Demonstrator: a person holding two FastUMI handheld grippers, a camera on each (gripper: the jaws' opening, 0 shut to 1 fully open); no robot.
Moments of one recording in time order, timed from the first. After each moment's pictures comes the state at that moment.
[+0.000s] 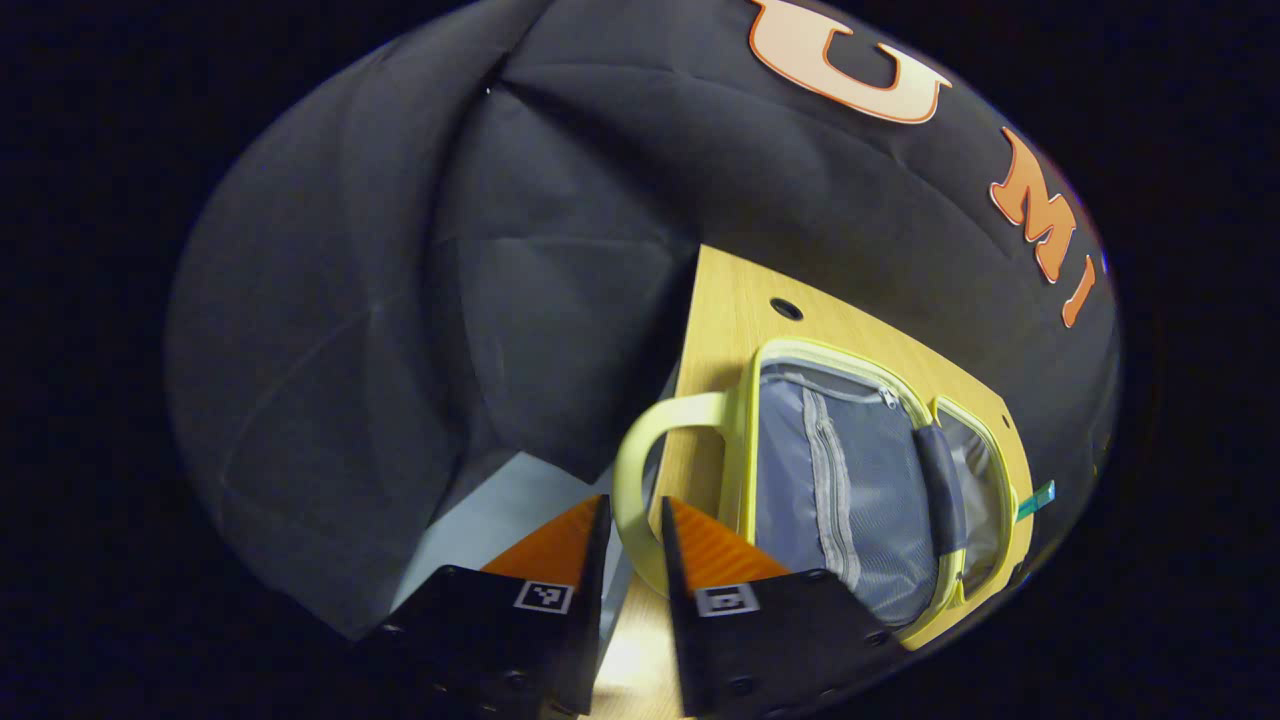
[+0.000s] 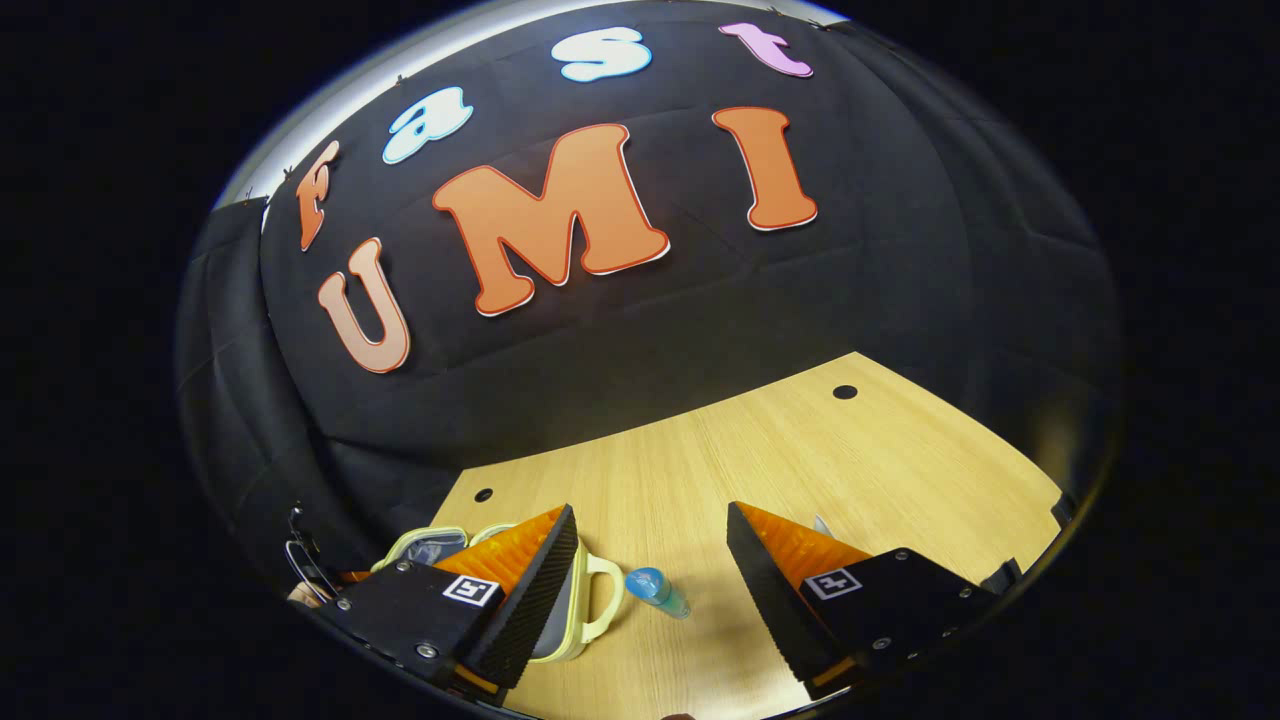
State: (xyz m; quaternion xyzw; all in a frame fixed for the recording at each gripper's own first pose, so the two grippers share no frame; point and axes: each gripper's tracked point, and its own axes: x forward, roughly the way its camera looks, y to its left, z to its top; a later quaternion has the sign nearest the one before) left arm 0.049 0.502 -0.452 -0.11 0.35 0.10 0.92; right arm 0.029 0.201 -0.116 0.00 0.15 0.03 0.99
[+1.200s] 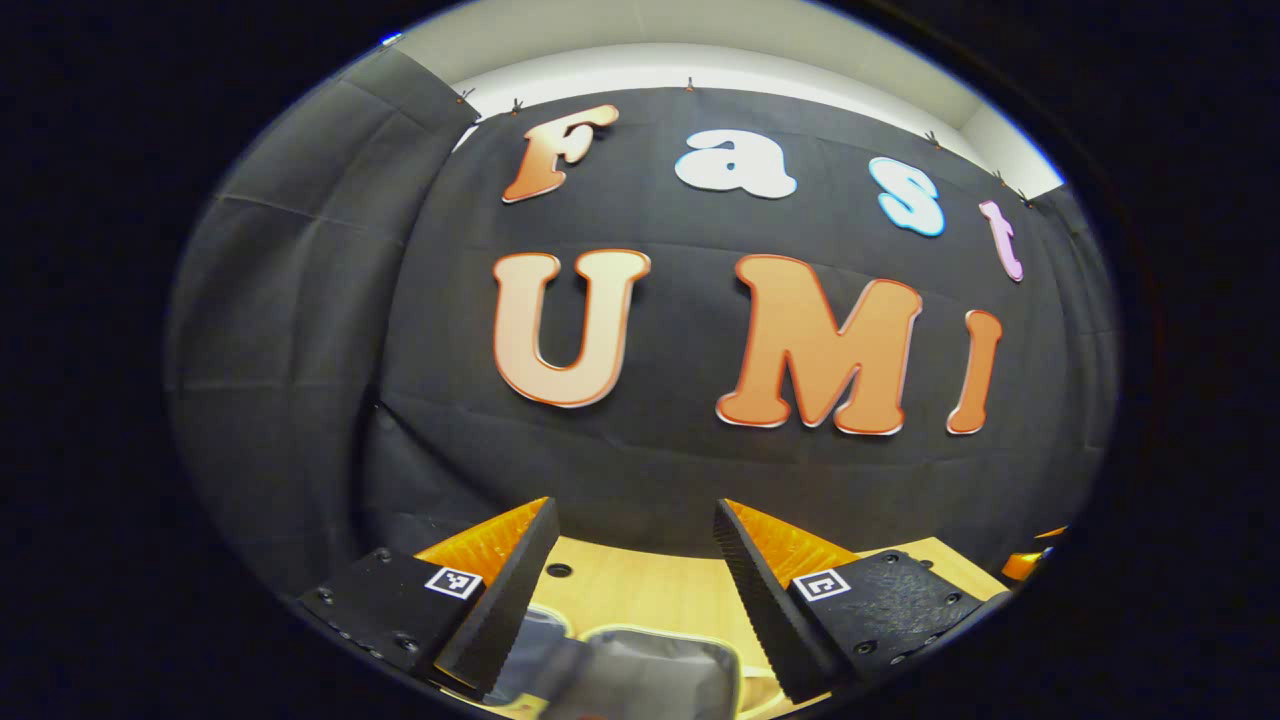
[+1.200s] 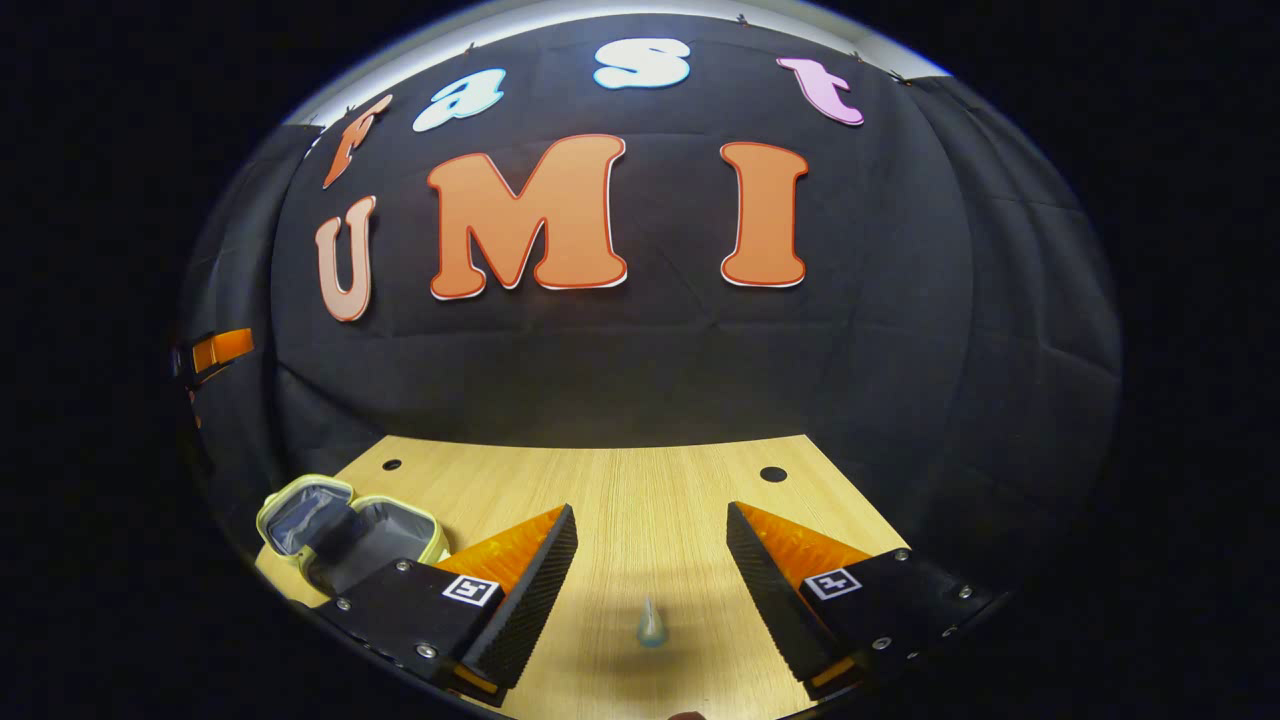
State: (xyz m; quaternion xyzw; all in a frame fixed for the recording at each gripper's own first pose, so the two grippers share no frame) left arm 0.087 0.081 -0.114 -0.02 0.00 0.09 1.00; right arm 0.086 0.090 -0.090 -0.14 0.10 0.03 0.98
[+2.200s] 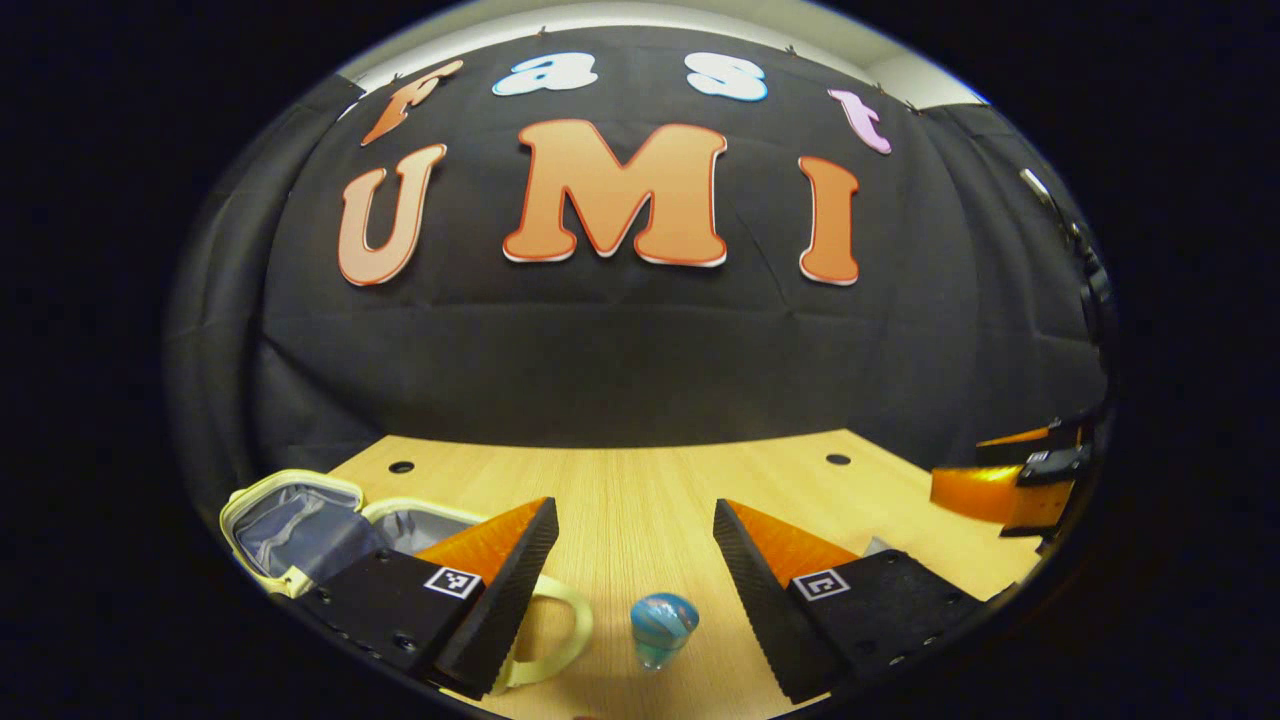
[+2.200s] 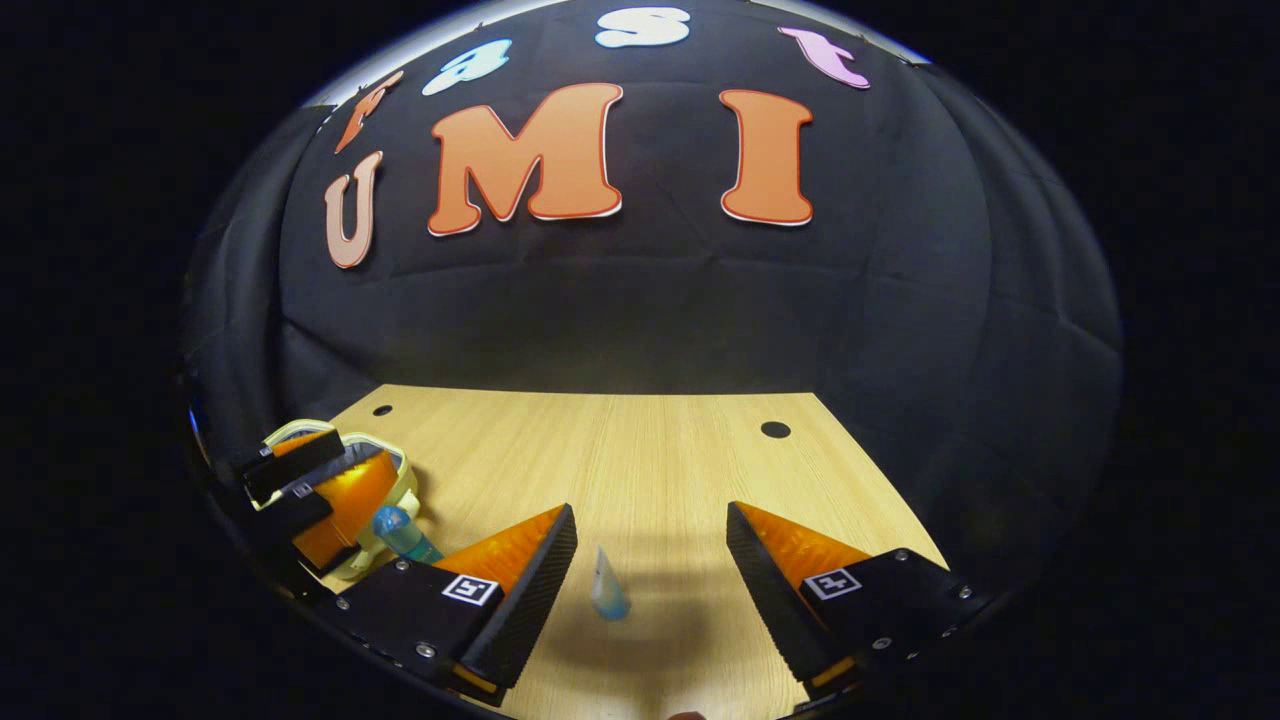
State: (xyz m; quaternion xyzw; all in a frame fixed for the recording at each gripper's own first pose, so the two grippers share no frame) left arm 0.105 -0.158 -0.352 0.05 0.11 -0.02 0.99; right arm 0.097 0.034 -0.155 -0.16 0.15 0.04 0.98
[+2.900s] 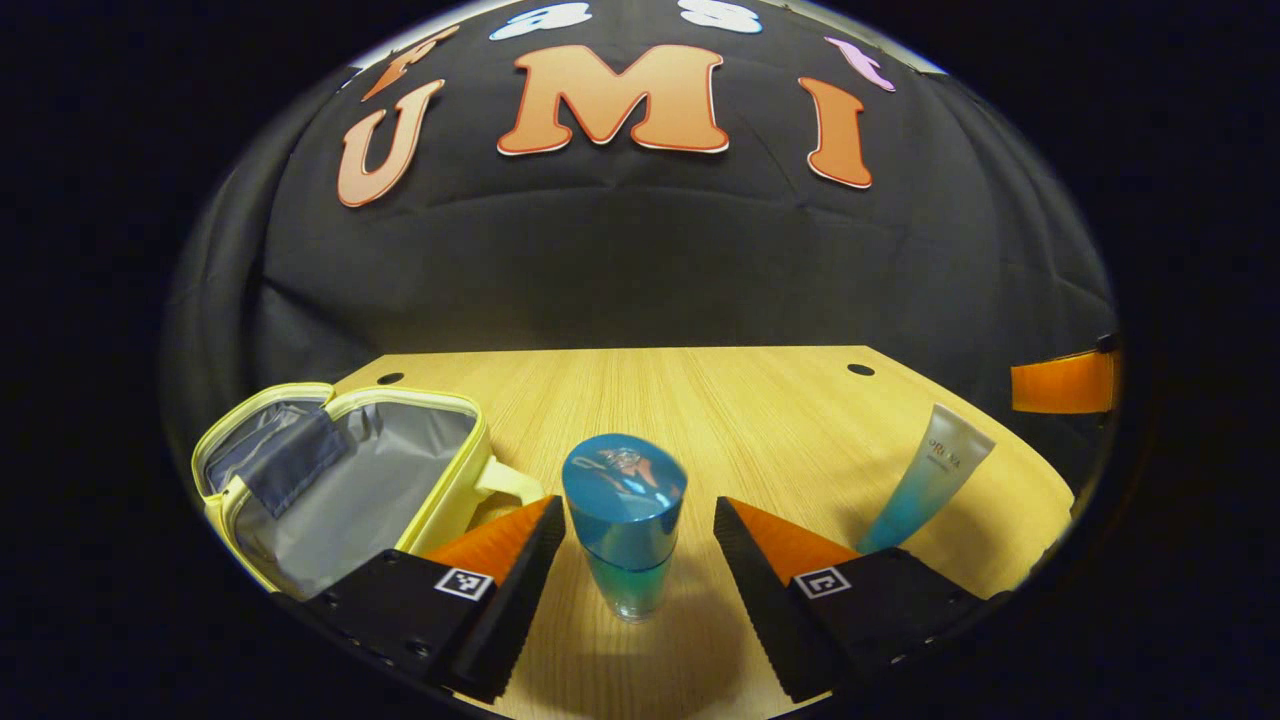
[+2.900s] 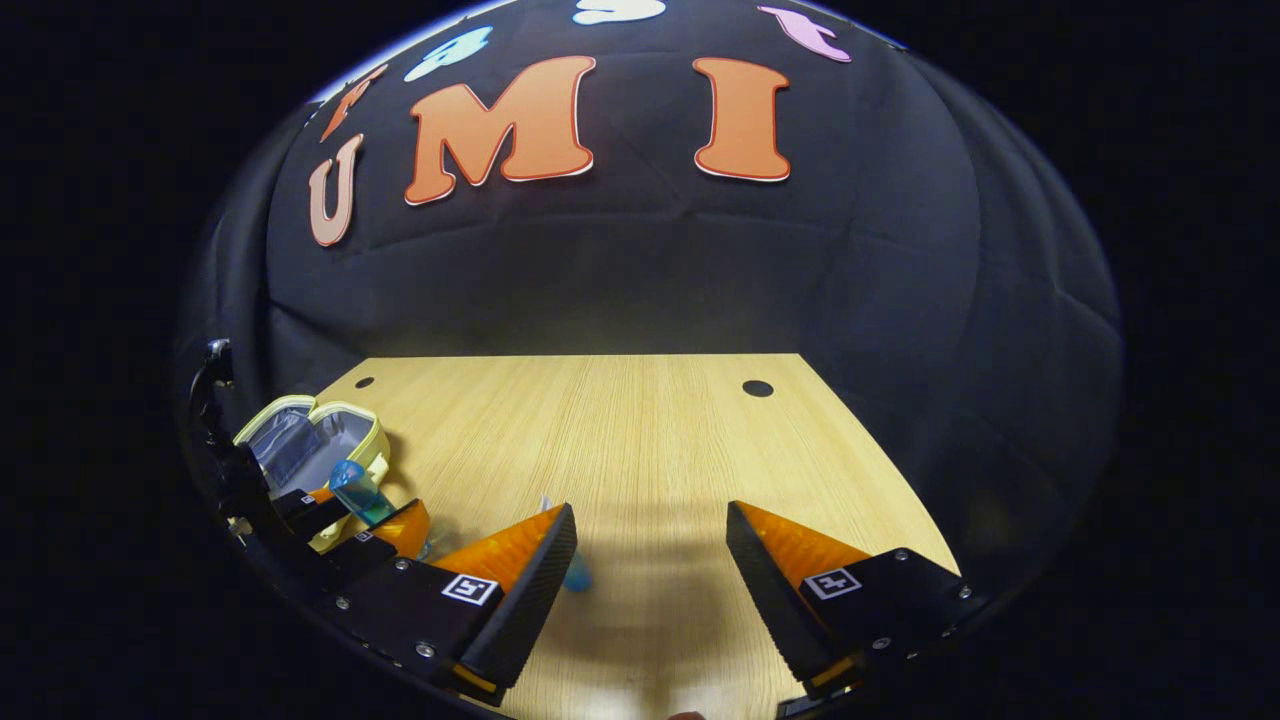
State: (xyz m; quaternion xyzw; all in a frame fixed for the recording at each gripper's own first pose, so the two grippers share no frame) left arm 0.105 -0.166 -0.470 0.03 0.20 0.00 0.98; right arm 0.093 0.000 -0.186 -0.16 0.19 0.03 0.97
